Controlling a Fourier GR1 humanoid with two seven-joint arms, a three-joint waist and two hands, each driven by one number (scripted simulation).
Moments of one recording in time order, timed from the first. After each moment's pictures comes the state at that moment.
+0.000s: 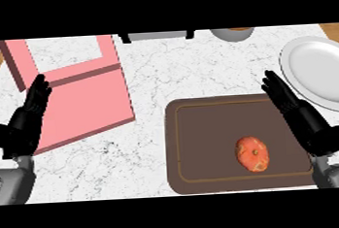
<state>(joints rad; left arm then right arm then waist) -0.18 0.40 0.00 -1.34 0.12 0.13 -0.12 -0.12 -0.44 0.21 -1.59 -0.28 0.00 -0.04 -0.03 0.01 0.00</state>
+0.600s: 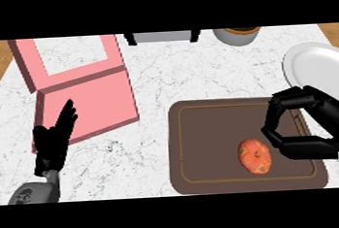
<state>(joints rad) -0.09 0.28 -0.08 -1.29 0.11 0.18 0.04 -0.24 -0.64 0.23 -1.72 -0.08 0.24 -0.24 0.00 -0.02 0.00</state>
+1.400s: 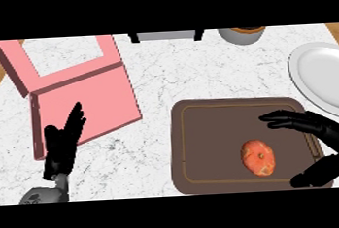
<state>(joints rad) -0.06 0.24 -0.12 -1.39 0.07 0.23 0.15 -0.15 -0.69 0.27 -1.42 0.08 0.37 -0.76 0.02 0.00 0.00</state>
